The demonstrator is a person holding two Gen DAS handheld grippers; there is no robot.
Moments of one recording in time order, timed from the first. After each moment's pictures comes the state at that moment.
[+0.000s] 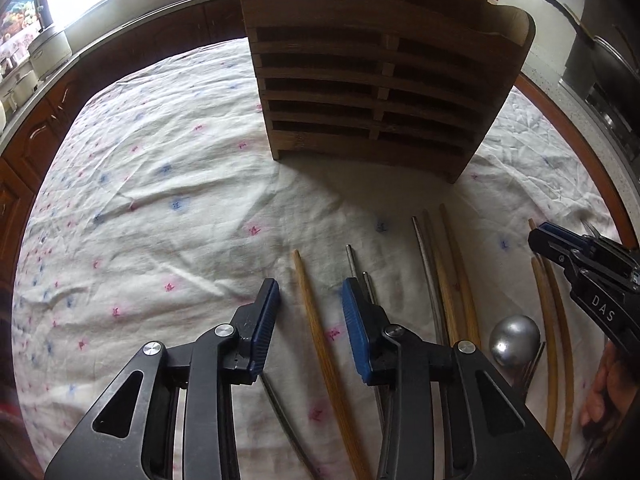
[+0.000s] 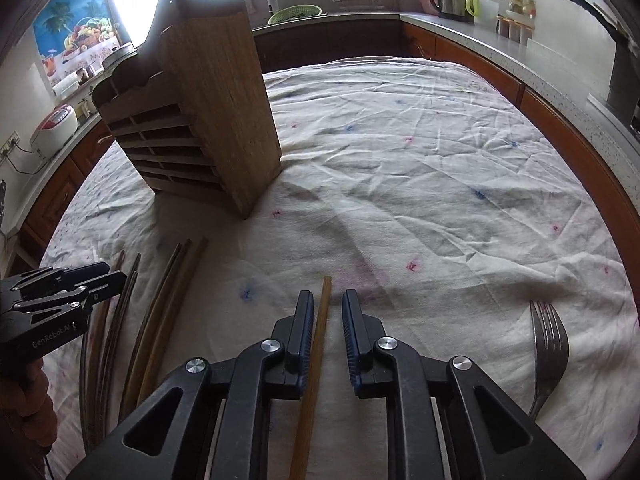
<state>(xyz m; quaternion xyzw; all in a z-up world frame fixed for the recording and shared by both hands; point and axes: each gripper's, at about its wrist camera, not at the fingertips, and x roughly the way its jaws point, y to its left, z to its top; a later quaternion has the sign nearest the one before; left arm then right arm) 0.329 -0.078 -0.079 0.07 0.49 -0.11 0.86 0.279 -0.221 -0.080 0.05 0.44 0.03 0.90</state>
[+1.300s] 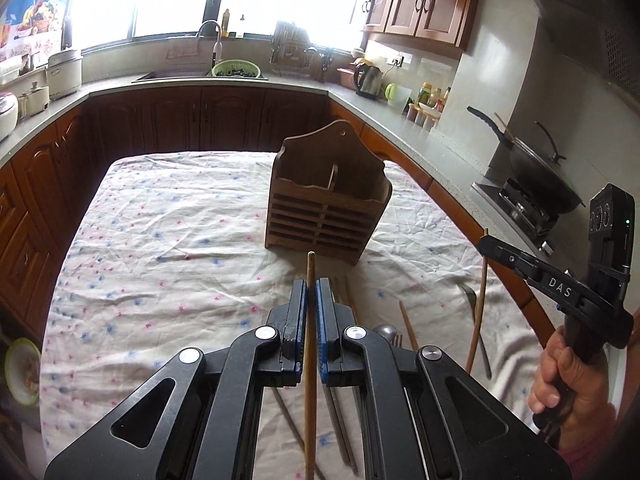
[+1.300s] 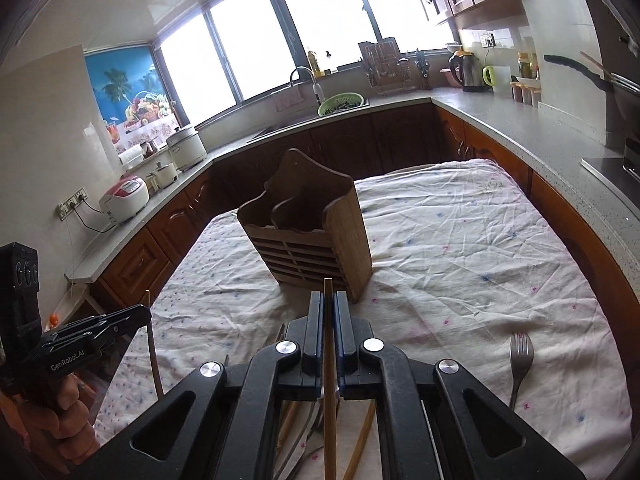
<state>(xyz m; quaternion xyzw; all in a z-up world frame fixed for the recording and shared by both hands) 0.213 -0.009 0.057 -0.05 0.34 -0.18 0.92 0.195 -0.208 0.044 0.12 0.29 0.11 0.94</state>
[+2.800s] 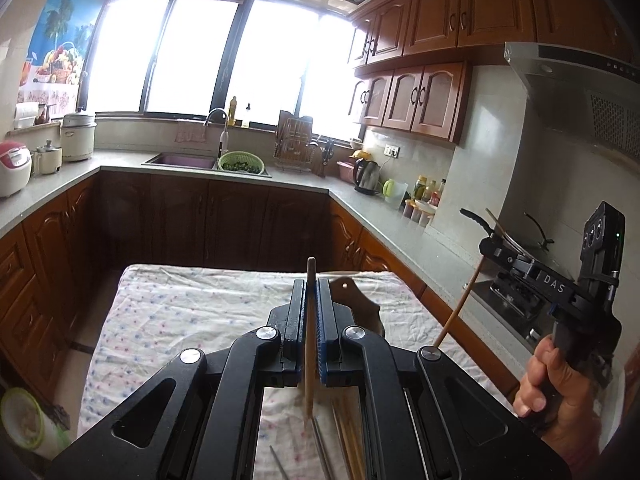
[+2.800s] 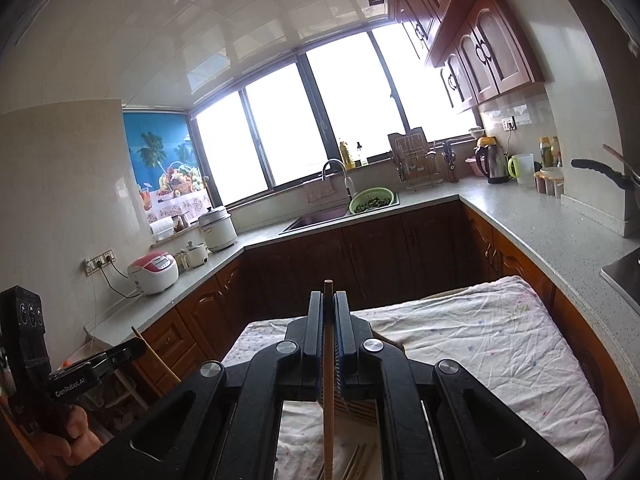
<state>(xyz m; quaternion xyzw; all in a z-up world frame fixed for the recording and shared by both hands) 0.237 0.021 0.168 -0.08 0.19 -0.17 0.96 0.218 -0.199 0.160 0.13 0.12 0.14 0.97</state>
